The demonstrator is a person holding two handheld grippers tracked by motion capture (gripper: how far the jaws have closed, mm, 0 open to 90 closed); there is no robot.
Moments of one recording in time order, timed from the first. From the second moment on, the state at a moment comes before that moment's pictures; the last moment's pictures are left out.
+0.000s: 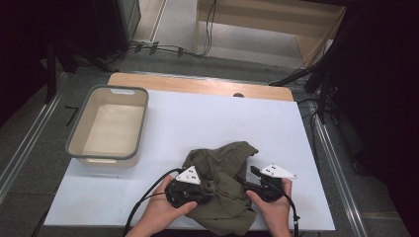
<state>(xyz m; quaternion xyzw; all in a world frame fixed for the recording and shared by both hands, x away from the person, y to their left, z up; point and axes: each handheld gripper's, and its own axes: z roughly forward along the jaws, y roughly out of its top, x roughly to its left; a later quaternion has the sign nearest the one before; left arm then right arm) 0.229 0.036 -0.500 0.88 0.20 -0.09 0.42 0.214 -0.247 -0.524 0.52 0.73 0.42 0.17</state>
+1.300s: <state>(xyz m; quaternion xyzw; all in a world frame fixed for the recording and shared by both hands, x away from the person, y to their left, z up) 0.302 0.022 -0.493 0.85 0.31 0.00 0.43 0.168 -0.296 -0.510 0.50 0.71 0.45 0.22</state>
